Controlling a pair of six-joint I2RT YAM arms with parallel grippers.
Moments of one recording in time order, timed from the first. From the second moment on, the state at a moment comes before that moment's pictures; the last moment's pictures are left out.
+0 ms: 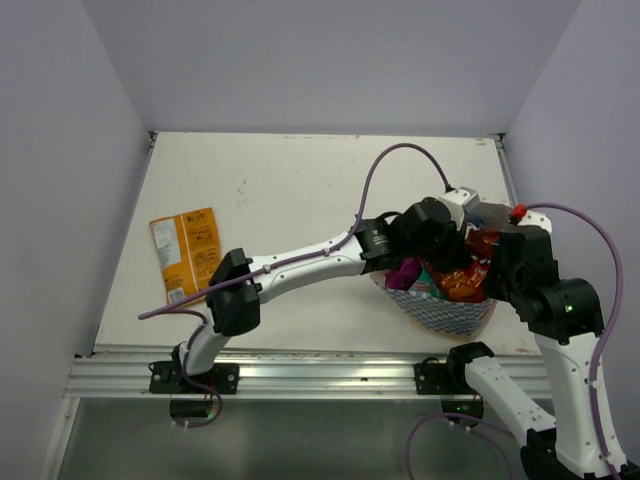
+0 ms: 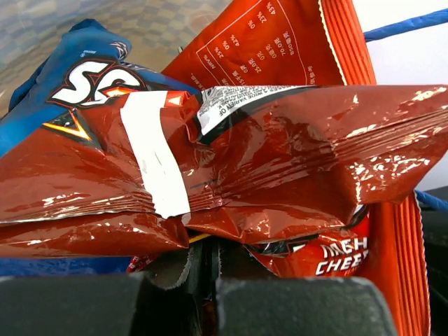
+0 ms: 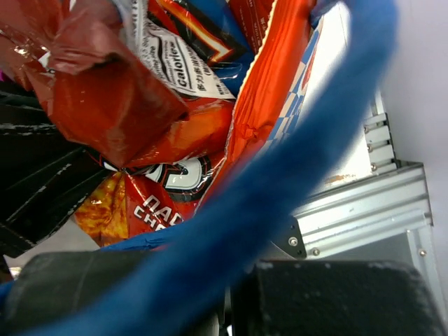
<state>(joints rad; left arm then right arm) -1.18 2.11 2.00 -0.31 0.10 -0.58 0.21 0.76 1.27 -1.40 0.37 0.37</state>
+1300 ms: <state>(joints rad) -0.18 1.34 0.81 -0.60 -0.62 -0.86 0.21 0.79 1.27 -1.36 0.31 0.37</state>
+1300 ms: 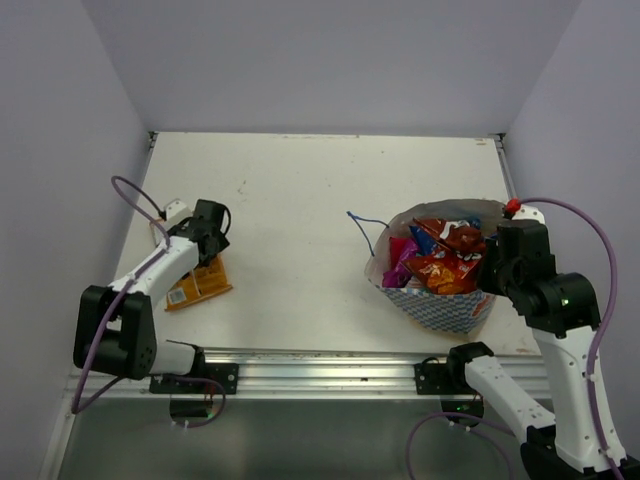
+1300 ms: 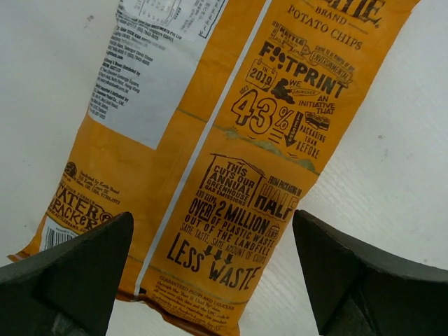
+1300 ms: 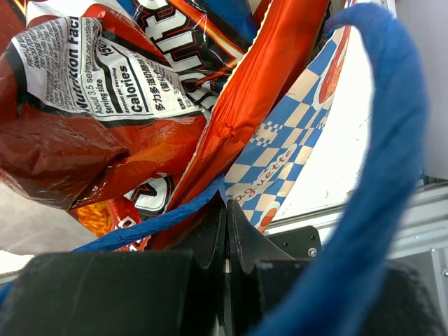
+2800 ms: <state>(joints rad) -1.00 1.66 1.60 -0.23 0.42 -0.54 0.21 0.76 1.31 -1.40 0.31 0.42</state>
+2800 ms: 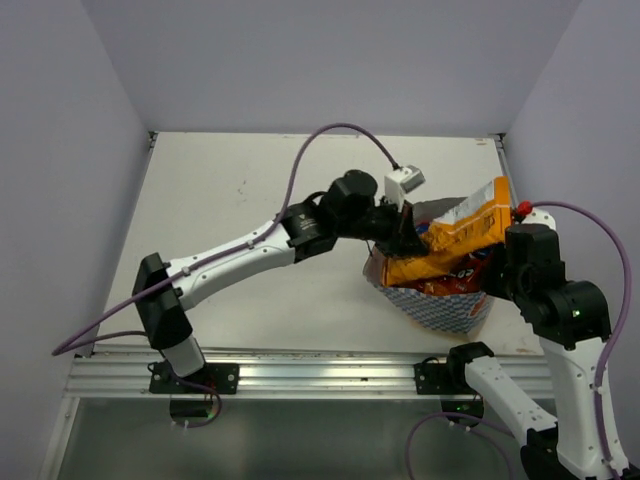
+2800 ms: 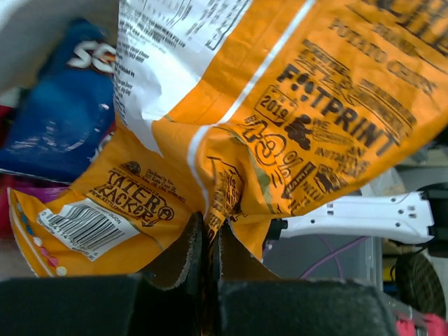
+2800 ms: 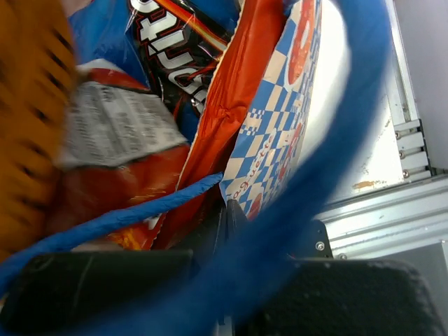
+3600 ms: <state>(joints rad) -1.14 2.21 2.24 -0.73 -0.07 -0.26 0.21 0.74 1.36 -1.42 0.33 0.42</state>
